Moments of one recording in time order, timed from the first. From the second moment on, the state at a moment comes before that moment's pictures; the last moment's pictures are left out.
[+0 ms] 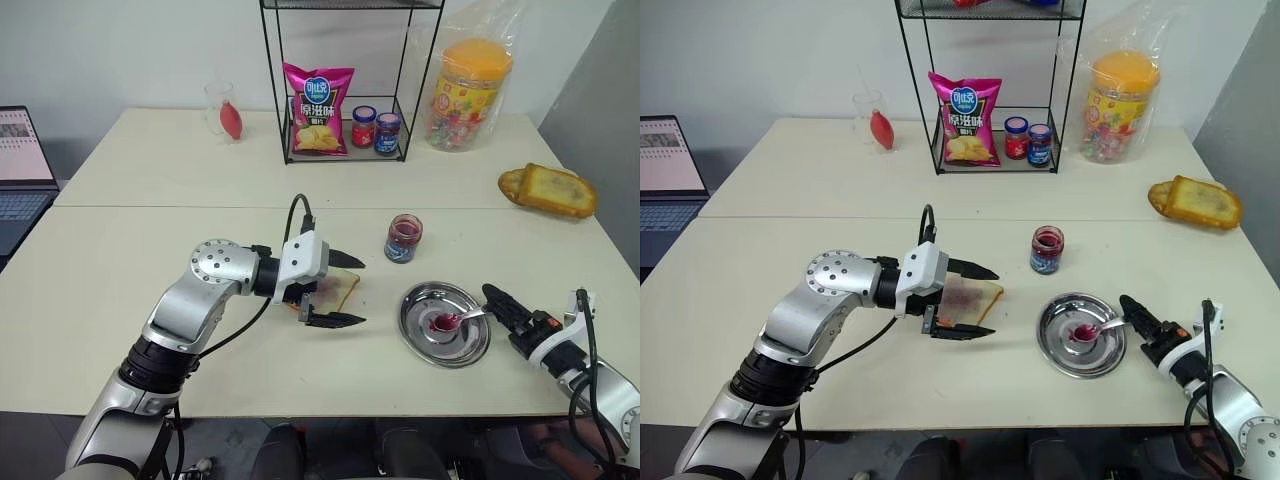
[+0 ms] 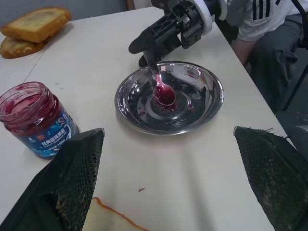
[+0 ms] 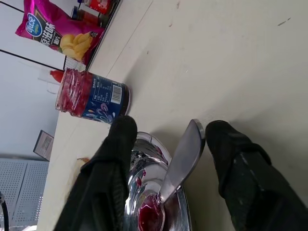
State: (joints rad) left arm -0.54 0.58 -0.25 -0.18 -0.31 0.34 -1.23; right arm 0.10 -0.41 -0.53 -0.19 1.43 0.89 0.06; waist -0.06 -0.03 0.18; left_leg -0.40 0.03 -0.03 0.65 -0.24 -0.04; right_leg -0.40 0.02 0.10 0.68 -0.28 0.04
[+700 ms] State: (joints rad) left arm -0.56 0.59 -0.25 -0.15 -0.30 0.35 -1.23; right arm 0.11 -0.50 -0.49 -0.28 1.43 0.90 0.12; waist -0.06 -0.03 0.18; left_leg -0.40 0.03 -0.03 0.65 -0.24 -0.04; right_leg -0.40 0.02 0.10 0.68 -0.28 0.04
